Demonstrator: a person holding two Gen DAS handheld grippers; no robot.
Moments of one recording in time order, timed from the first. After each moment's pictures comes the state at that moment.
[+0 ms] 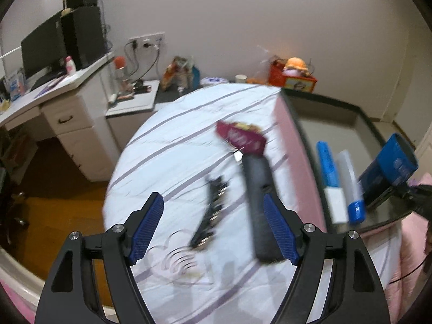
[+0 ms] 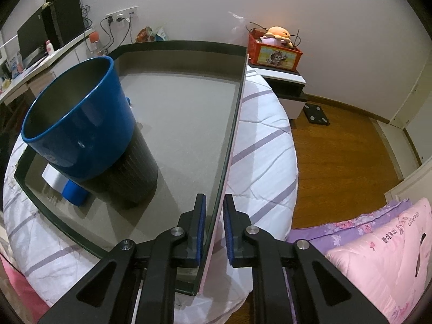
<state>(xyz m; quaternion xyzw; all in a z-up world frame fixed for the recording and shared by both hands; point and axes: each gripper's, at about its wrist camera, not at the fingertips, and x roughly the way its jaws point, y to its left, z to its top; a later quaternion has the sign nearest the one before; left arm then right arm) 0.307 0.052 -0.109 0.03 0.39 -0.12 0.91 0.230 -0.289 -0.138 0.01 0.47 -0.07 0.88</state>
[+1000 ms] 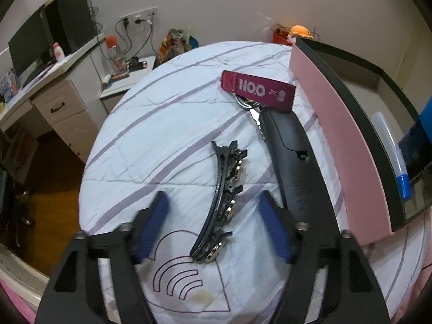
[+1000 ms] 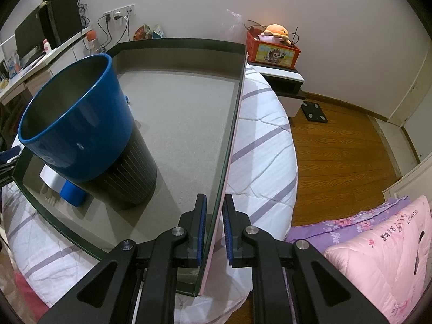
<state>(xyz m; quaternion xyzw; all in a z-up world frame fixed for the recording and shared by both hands) 0.337 0.035 -0.170 0.07 0.44 -0.13 0.88 0.231 -0.286 -0.139 0.01 0.48 -0.08 0.87</state>
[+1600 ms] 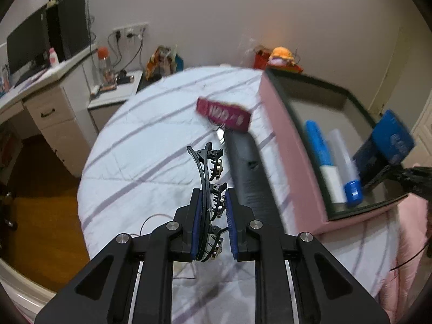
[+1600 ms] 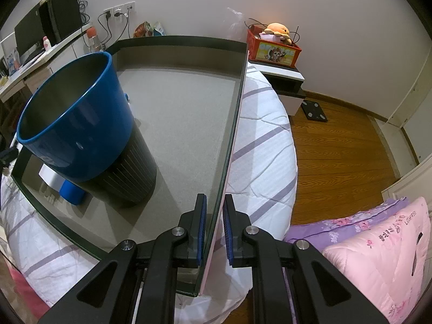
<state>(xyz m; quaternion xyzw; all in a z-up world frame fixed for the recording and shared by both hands) 0.300 0.037 -0.125 0.03 0.40 -0.18 0.90 0.232 -0.286 -0.138 0.01 0.49 -0.08 0.87</state>
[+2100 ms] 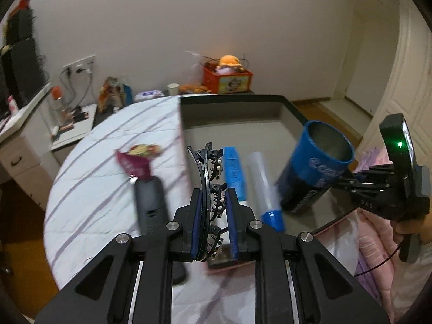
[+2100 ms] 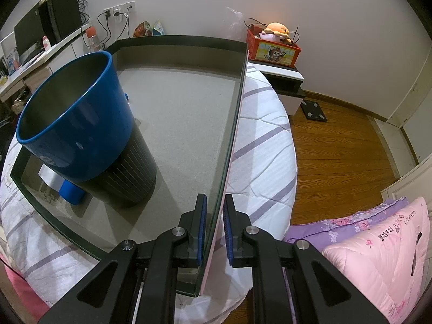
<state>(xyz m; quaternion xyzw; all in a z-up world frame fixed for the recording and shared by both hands) 0.292 -0.058 -0.087 0.08 0.37 -0.28 0.88 0.232 -0.285 -0.138 0.01 0.49 -0.08 0.87</state>
